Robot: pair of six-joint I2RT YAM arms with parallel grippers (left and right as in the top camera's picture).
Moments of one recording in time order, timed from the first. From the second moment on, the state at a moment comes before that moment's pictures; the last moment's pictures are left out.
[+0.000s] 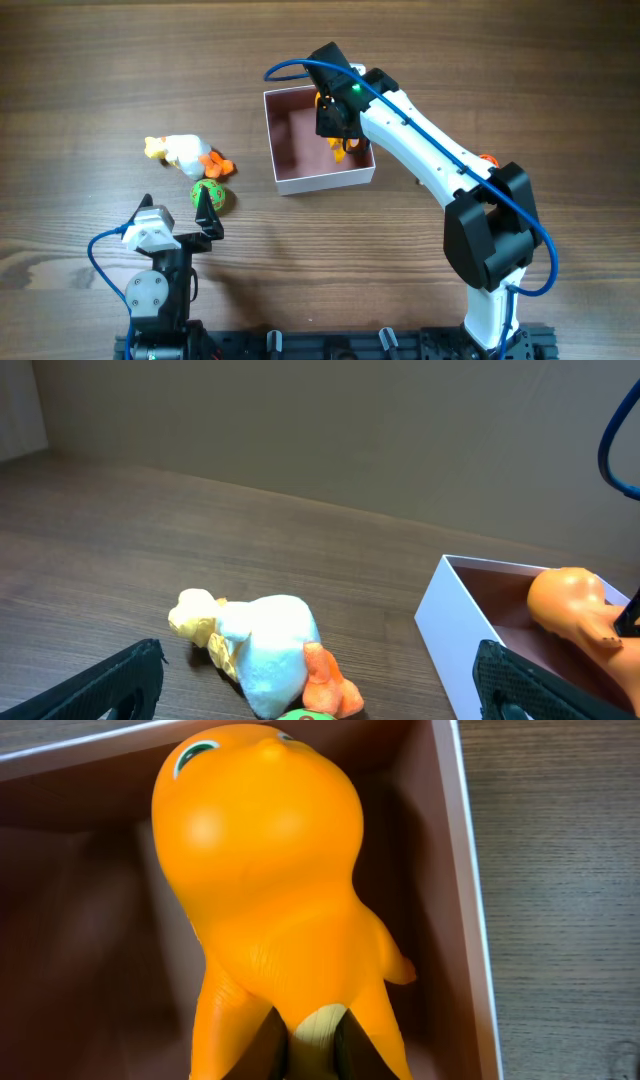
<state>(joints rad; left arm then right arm) 0.02 0.01 0.02 -0.08 -0.04 -0.20 0.58 2.05 1.70 -0.90 0.15 0.59</state>
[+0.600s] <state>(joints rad) 0.02 0.01 0.02 -0.08 -0.04 -0.20 0.58 2.05 1.70 -0.90 0.14 0.59</state>
